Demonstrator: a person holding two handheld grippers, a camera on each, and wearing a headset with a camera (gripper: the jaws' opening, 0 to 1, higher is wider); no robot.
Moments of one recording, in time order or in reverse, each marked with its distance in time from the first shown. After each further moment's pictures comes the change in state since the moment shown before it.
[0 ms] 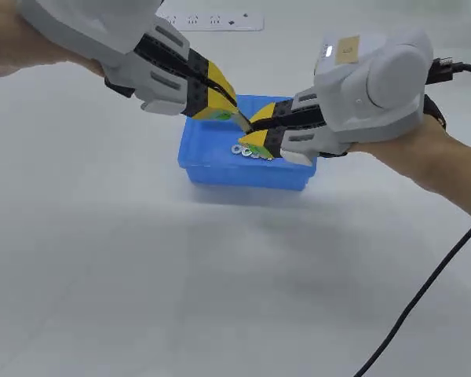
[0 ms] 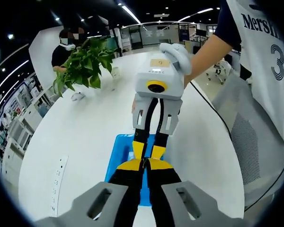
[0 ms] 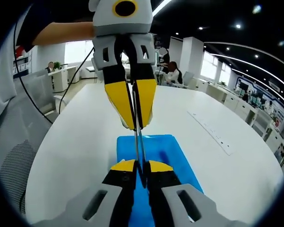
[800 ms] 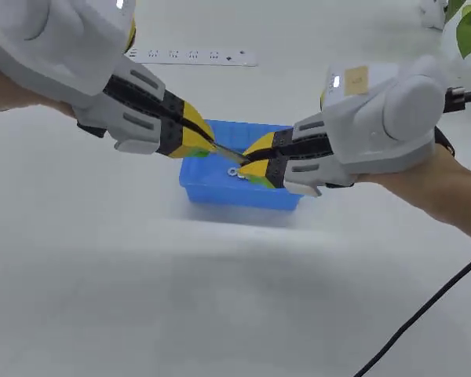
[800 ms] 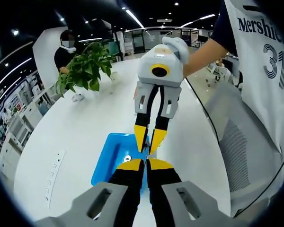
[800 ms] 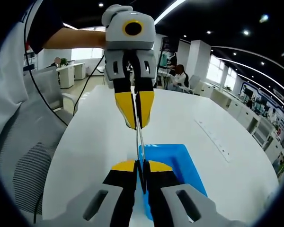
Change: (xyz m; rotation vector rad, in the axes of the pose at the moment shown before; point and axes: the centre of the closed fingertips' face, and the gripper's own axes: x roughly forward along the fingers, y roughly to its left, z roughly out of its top) left arm -0.028 -0.038 0.000 -0.044 -0.039 -0.008; right arm -0.027 0.041 0.026 -0.057 0.016 0.044
